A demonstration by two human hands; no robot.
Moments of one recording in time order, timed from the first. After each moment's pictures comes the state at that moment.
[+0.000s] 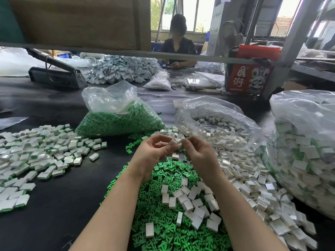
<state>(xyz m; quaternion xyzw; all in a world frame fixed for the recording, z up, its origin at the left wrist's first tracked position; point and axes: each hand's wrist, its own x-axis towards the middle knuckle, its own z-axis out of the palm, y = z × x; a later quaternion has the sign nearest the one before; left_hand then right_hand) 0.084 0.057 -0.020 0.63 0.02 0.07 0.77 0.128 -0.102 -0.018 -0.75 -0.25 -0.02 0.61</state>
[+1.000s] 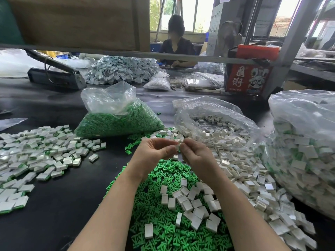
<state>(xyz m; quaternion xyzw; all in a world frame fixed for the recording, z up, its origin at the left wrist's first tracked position) 0.084 0.058 -0.020 0.68 -0.04 0.09 0.73 0.125 -0.108 -0.012 -0.78 -0.30 0.01 0.55</state>
